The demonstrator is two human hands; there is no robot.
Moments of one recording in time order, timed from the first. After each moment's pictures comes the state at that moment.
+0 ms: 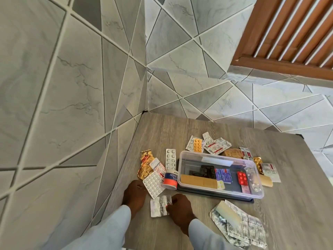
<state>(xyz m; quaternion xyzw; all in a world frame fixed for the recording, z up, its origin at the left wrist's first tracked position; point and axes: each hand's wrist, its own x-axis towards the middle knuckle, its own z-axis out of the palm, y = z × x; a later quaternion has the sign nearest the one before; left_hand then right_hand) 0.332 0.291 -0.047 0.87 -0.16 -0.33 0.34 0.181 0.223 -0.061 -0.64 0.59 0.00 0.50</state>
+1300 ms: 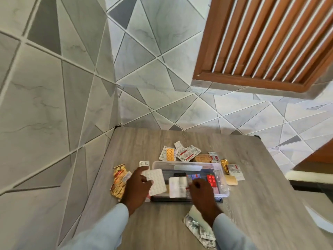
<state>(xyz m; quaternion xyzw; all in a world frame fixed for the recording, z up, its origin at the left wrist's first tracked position) 0.279 0.220 0.026 0.75 -0.33 -0.33 0.47 0.082 0.138 0.034 -0.66 0.61 -0.23 0.37</state>
